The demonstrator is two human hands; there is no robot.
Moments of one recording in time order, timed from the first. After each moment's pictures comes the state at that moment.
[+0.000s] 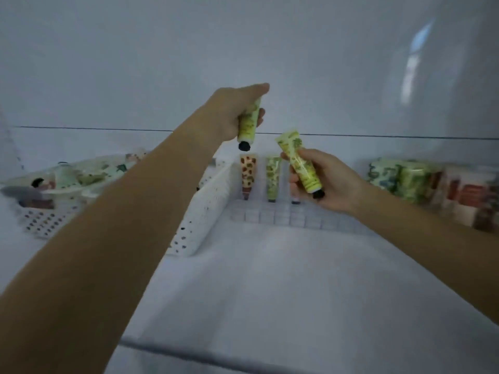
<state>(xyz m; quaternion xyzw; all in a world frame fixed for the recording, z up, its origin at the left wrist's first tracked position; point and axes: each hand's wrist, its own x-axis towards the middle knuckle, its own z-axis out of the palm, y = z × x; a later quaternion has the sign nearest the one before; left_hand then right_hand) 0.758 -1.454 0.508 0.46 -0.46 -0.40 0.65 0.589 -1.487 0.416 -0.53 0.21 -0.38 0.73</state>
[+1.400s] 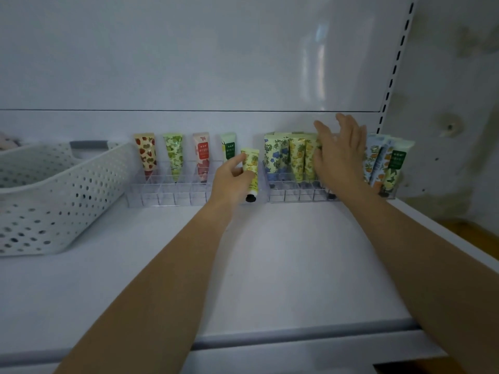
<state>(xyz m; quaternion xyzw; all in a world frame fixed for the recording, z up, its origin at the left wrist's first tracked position) 0.593 -1.479 0.356 0.50 -0.51 -0.39 0.58 0.403 -1.514 0.375 -0.69 0.58 -0.38 -0.22</state>
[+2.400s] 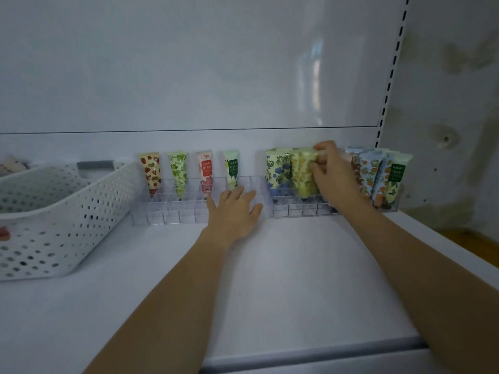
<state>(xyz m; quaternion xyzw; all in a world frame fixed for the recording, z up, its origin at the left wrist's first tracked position) 0.611 -1.482 0.337 0.64 -0.75 0.00 0.18 0.413 -1.510 0.377 -0.69 0.52 -0.50 0.03</state>
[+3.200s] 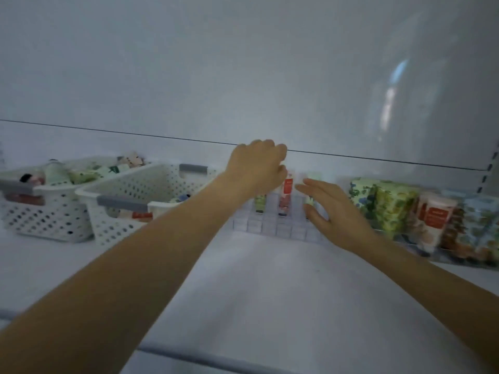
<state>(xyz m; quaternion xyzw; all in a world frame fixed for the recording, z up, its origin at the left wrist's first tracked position) 0.716 -1.437 0.451 0.60 -0.73 0.25 0.23 0.535 -1.471 0.380 -0.87 0.32 -0.35 -0.09</state>
